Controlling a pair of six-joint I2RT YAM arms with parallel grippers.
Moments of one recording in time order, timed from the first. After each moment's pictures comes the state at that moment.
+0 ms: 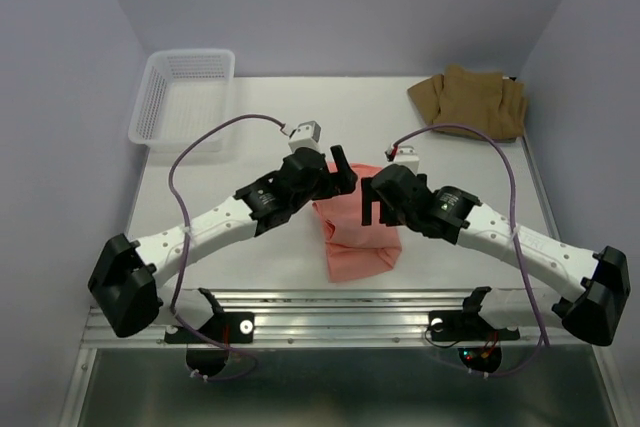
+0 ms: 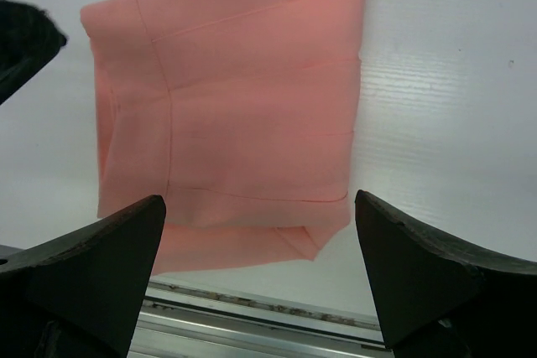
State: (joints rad) left arm -0.89 1.27 0.97 -0.19 -0.29 -0.81; right arm 0.91 1.20 1.05 -0.73 0.46 0.69
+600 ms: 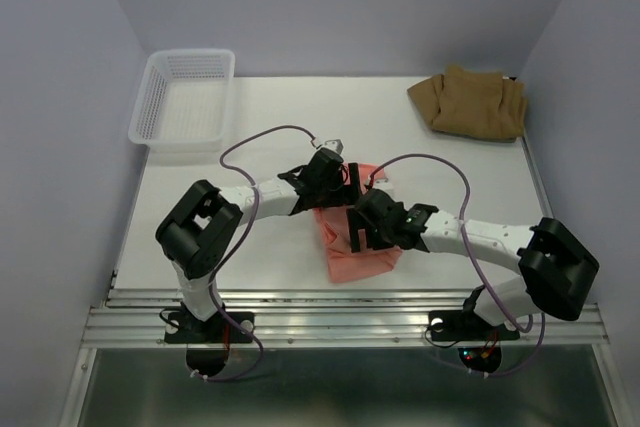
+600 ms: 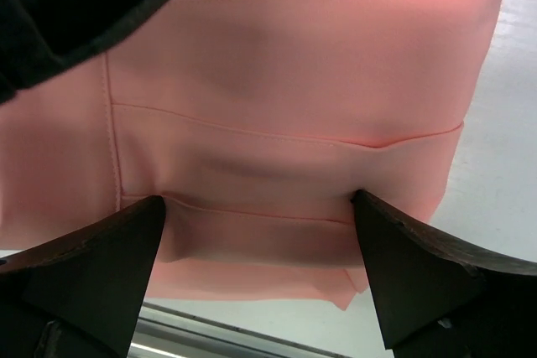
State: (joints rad) left arm -0.77 1.75 1.03 -0.06 -0.02 -0.72; right arm 0.91 1.40 0.81 -0.46 0.27 0.68
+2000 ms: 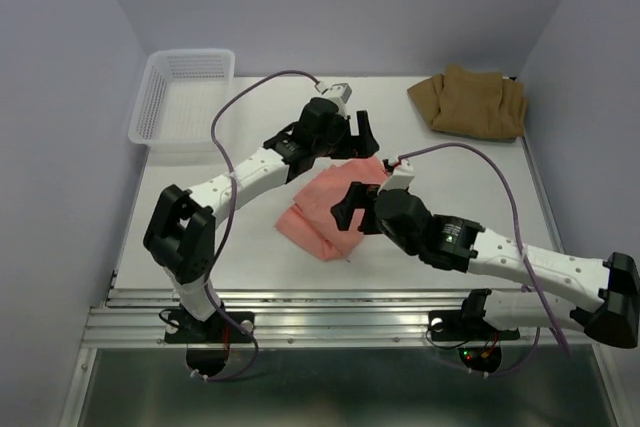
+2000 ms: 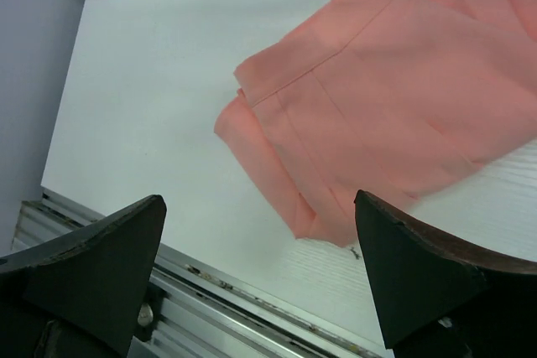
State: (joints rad) left arm -0.71 1.75 1.37 -0.13 0.11 -0.59; right arm 1.10 1.16 0.89 -0.24 0.50 0.85
